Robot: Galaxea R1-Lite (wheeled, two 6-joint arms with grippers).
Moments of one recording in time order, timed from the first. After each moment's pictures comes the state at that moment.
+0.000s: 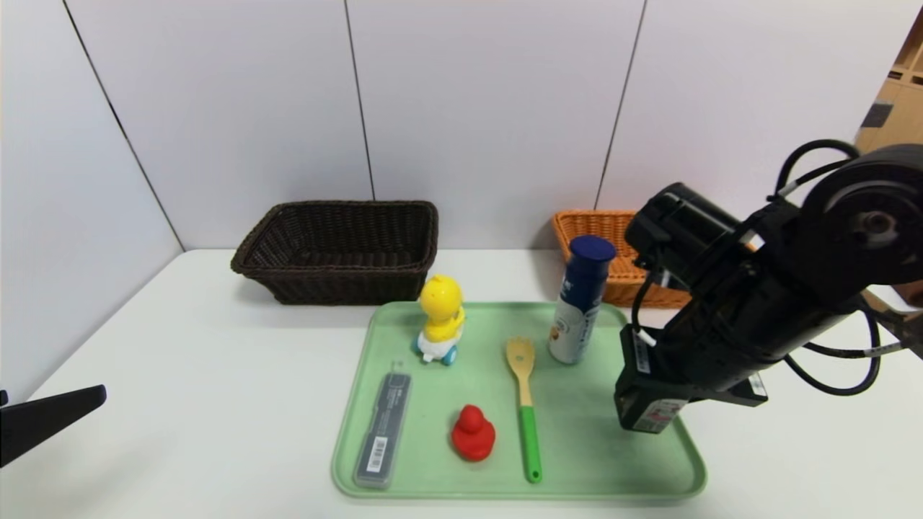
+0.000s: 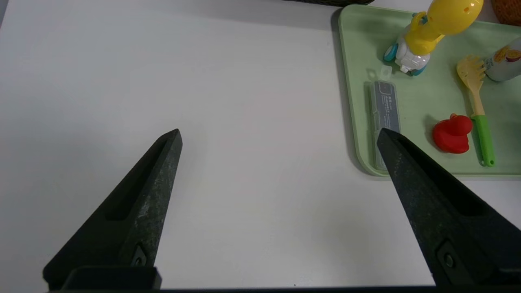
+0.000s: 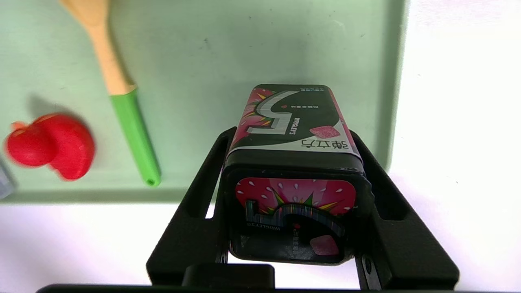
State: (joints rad) left arm -0.05 0.81 -0.82 0.46 -0.09 -0.19; right arm 0.57 1.77 -1.39 0.84 -0.07 0.68
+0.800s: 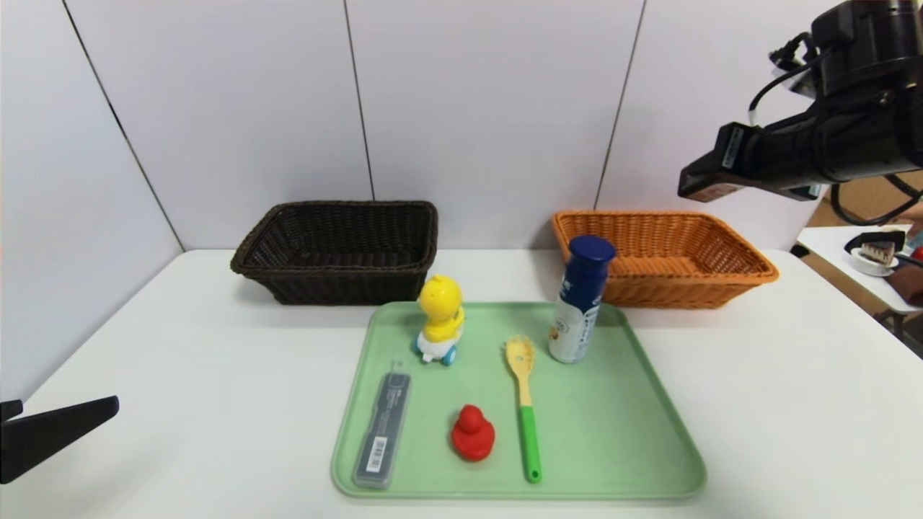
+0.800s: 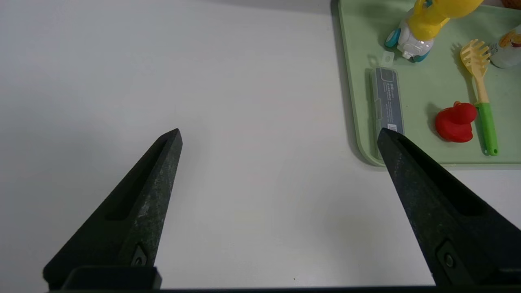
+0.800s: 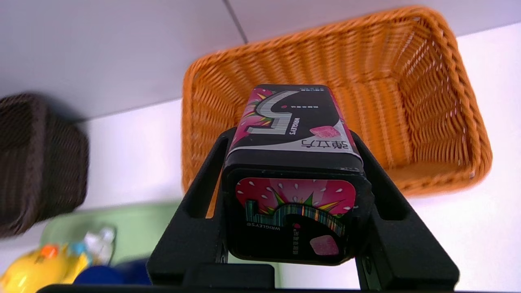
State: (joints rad) left arm -0.06 0.82 -0.79 0.44 -0.10 -0.19; right arm 0.14 1.76 -1.65 0.37 -0.09 0.33
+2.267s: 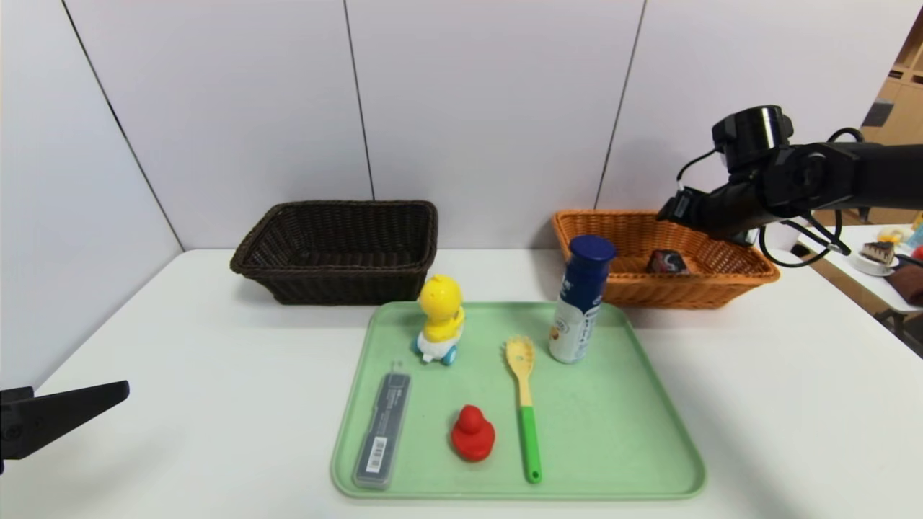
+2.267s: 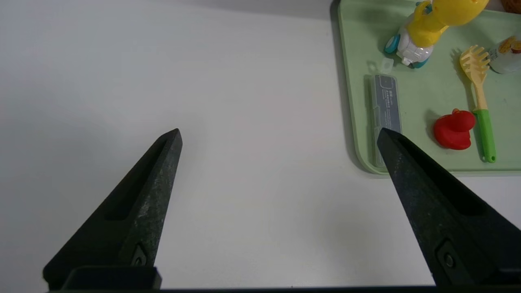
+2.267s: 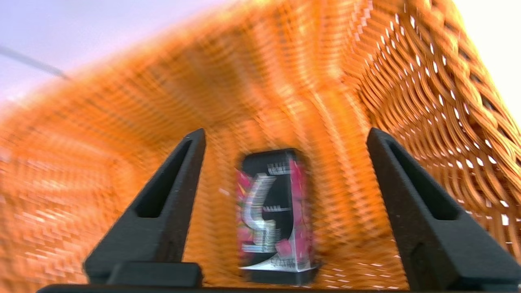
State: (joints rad) left arm -0.06 0.87 -0.82 0.45 -0.11 -0.19; right arm 0.04 2.12 -1.79 0.29 -0.16 0.42
